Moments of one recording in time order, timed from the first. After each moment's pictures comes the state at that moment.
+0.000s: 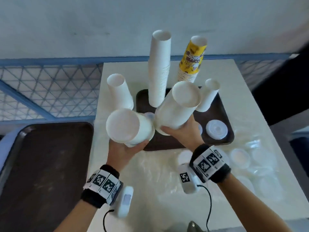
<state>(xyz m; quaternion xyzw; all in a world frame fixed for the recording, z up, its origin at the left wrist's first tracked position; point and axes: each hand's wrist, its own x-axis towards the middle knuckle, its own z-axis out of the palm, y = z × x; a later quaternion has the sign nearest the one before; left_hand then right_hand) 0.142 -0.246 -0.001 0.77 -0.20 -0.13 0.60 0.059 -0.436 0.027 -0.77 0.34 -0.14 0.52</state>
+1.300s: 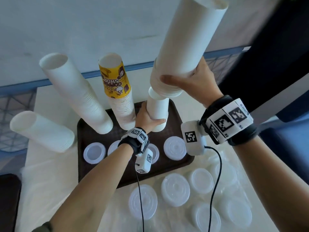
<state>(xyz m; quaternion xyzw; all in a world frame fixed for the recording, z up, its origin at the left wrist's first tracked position) 0.156 -0.588 -0.059 0.81 -0.29 -0.24 0.45 0.047 -0.679 0.125 -0.77 0.38 -0.23 0.46</state>
